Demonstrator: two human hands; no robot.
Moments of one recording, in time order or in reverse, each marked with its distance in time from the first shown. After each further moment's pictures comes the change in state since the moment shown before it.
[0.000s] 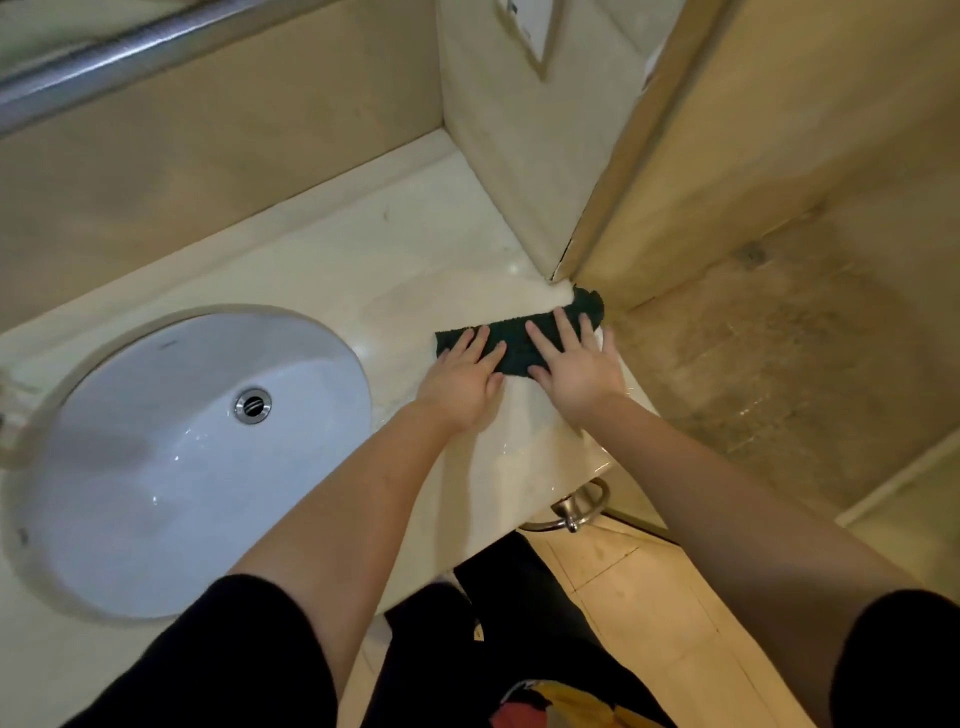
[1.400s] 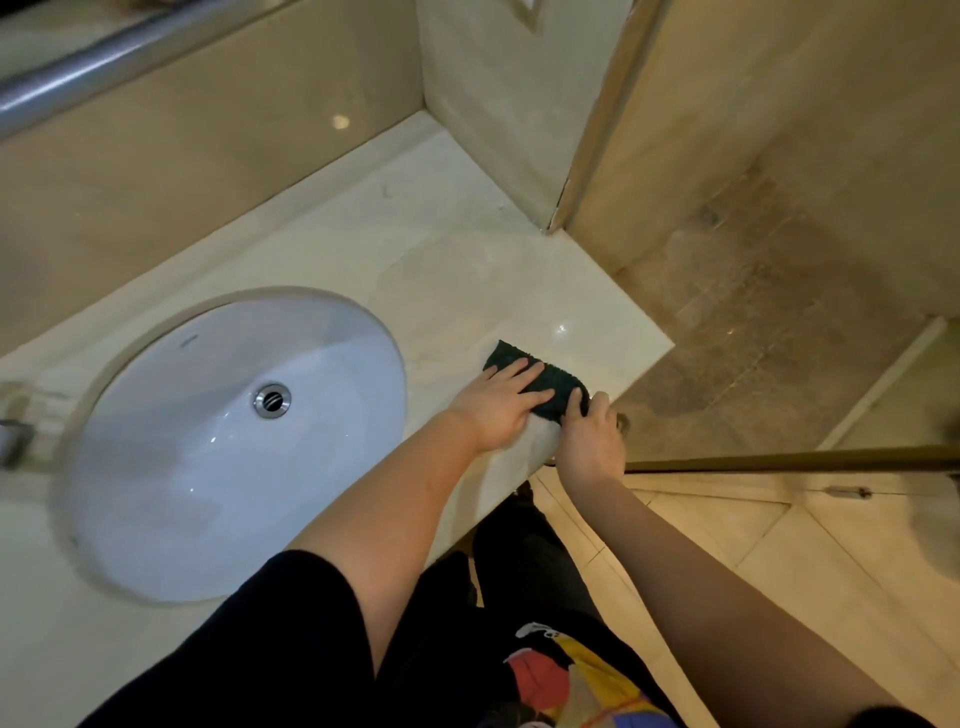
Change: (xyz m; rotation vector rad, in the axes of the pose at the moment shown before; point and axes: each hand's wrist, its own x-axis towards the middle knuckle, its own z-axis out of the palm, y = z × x) left_hand -0.085 0.003 0.030 0.188 -0.162 0.436; right_hand -0.148 -0.106 0.059 0.298 0.027 0.473
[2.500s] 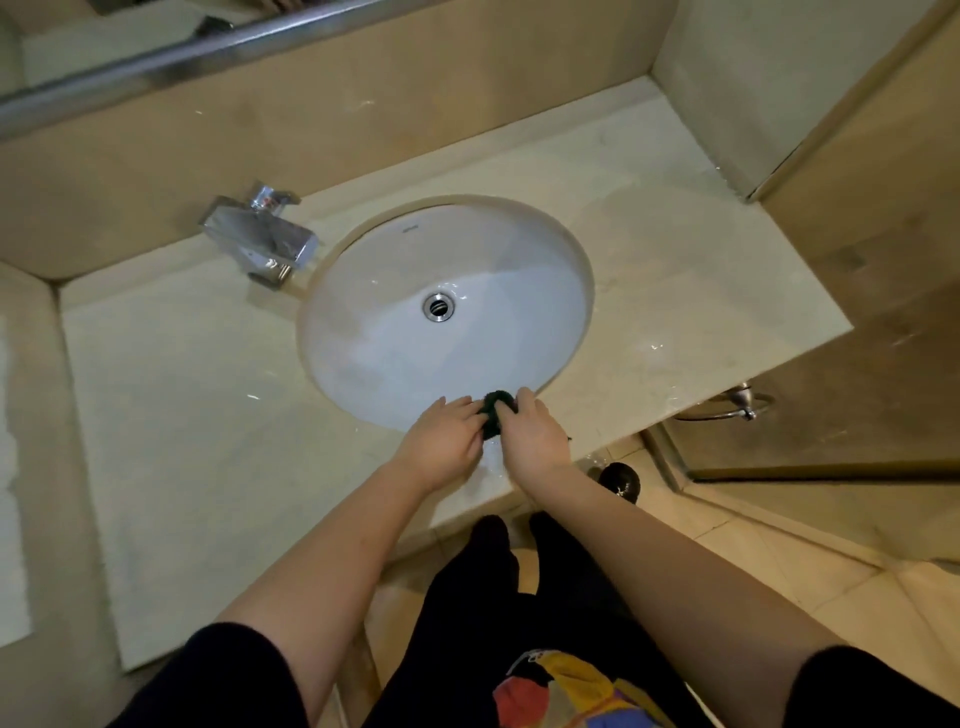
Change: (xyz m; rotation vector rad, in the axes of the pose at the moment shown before) left_hand -0.293 -0.061 0.131 -0.137 0.311 -0.343; right_hand -0.164 -0.206 0.059 -0.103 -0.080 -0.608
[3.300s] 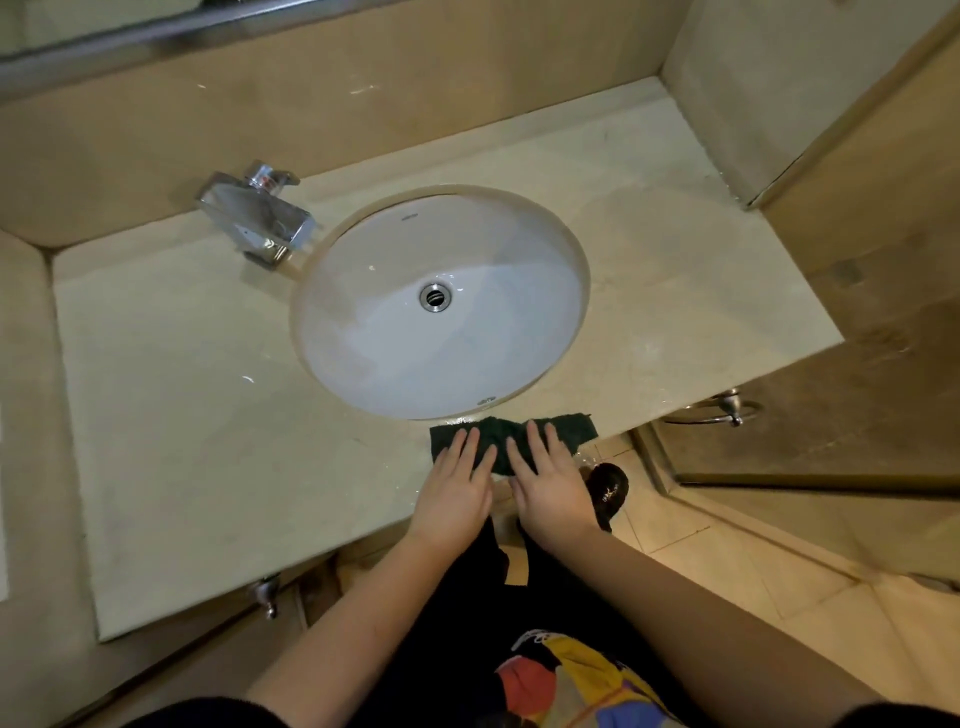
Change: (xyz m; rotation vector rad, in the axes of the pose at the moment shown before) left_hand -0.042 0.067 0.055 0.025 -0.050 -0.275; right_hand -0.061 0.039 0.040 -0.096 -0.032 -0.105
